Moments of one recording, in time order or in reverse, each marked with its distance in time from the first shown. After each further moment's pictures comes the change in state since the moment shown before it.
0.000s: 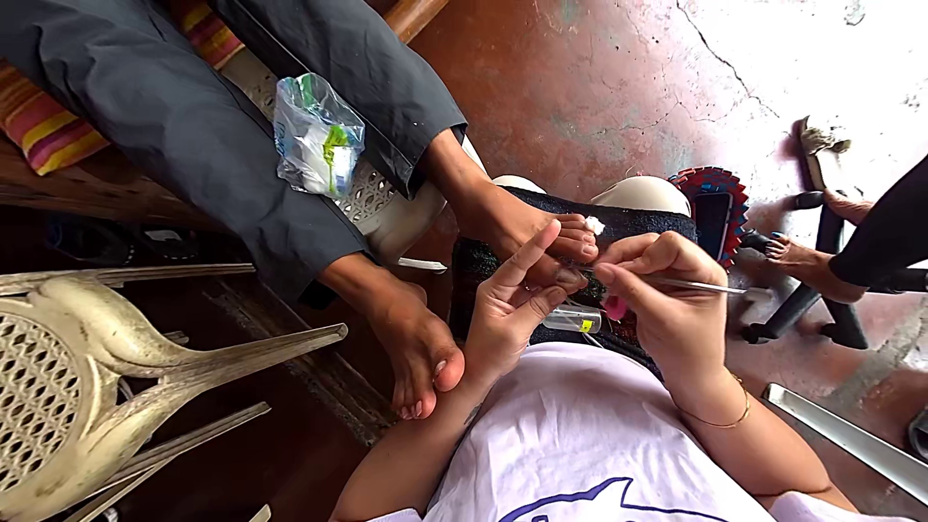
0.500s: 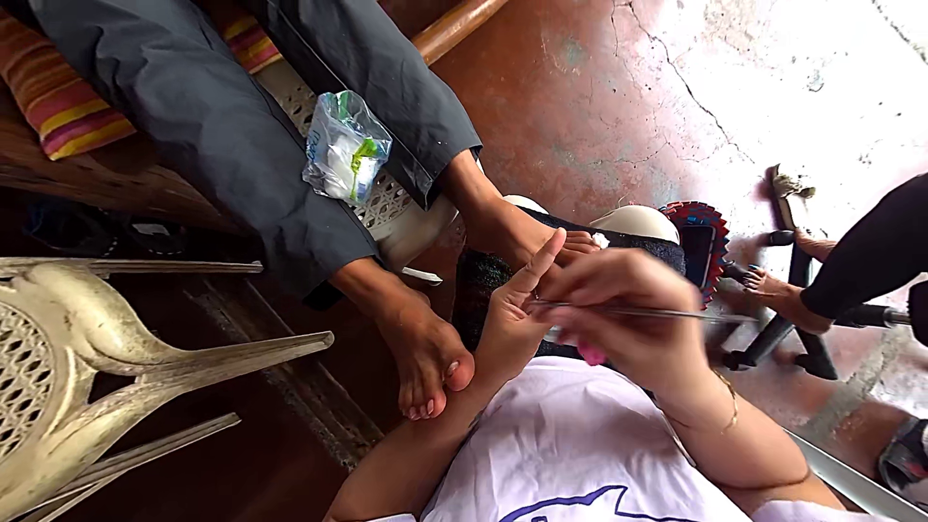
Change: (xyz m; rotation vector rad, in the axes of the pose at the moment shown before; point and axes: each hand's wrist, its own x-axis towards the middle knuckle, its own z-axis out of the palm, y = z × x) left_hand 0.003 -0.001 0.007 0.027 0.073 0.018; right_hand 0.024 -0.026 0.034 -0.110 -0.359 -0.133
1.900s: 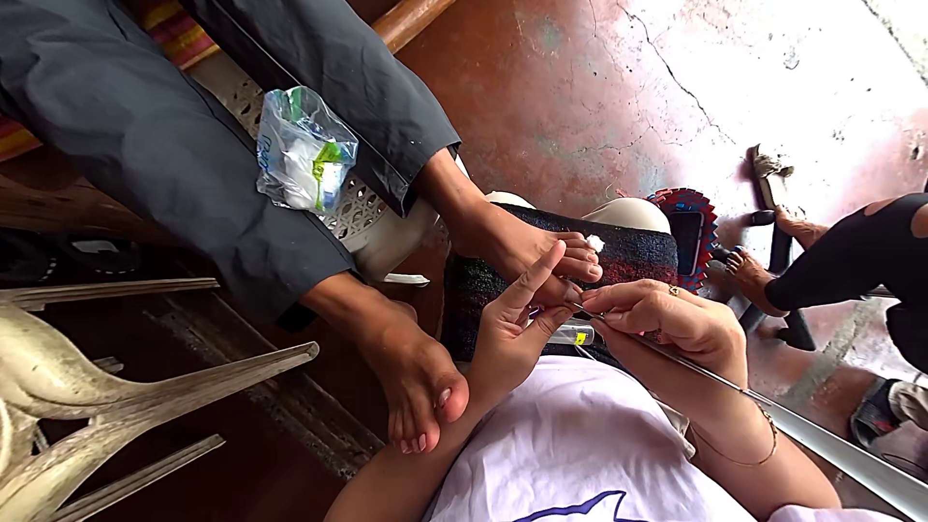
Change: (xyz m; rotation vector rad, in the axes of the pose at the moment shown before) left_hand 0.002 -0.009 -0.009 0.113 -0.094 0.095; right_hand -0.037 -0.003 -0.027 -0.361 0.071 0.058
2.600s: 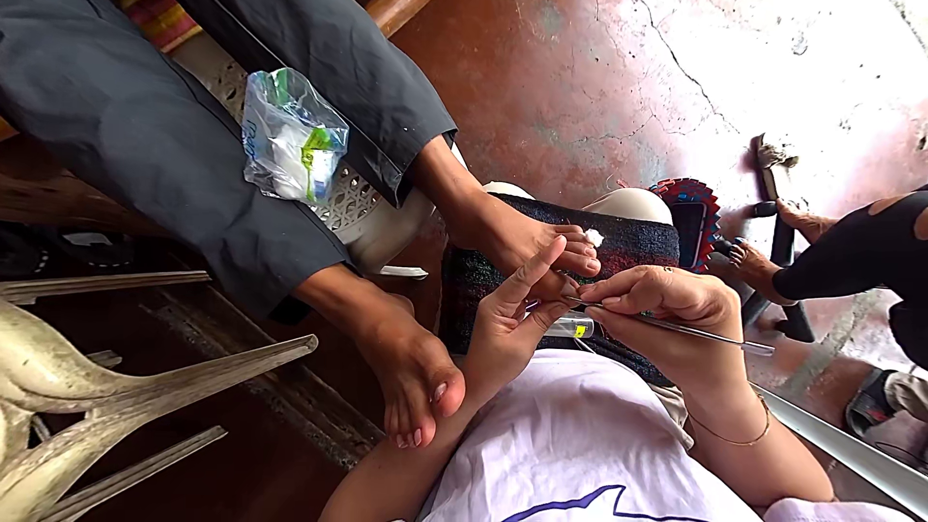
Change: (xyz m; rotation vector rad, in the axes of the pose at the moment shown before) left_hand -0.001 0.001 -0.004 0.009 -0.030 -0.019; right_hand 0.002 0.011 -0.001 0.179 0.031 0.098
